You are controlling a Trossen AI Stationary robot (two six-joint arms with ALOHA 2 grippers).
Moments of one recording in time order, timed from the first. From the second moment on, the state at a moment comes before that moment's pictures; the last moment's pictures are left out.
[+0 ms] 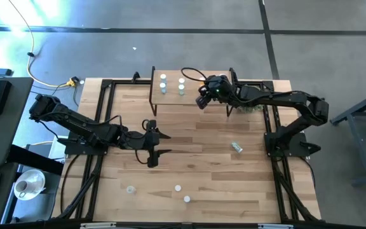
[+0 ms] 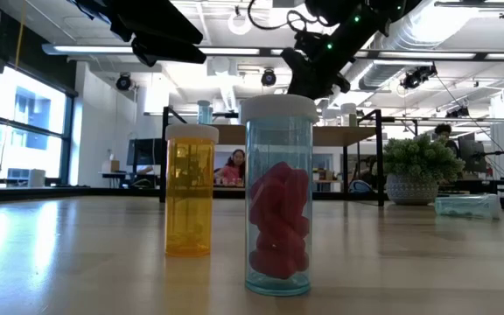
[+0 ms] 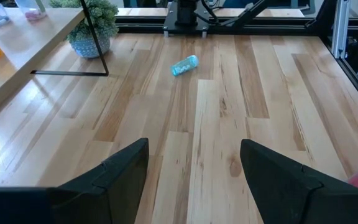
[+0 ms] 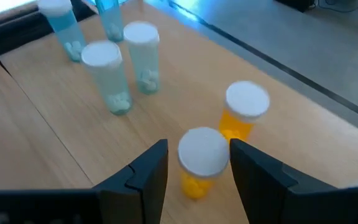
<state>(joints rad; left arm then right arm) -0.19 1.24 0.72 0.02 -0.38 -0.15 -0.35 1.50 1.13 -0.25 0.36 0.24</state>
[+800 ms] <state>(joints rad) -0.19 1.24 0.72 0.01 -0.38 -0.16 -0.35 1.21 1.13 -0.57 0.55 0.28</state>
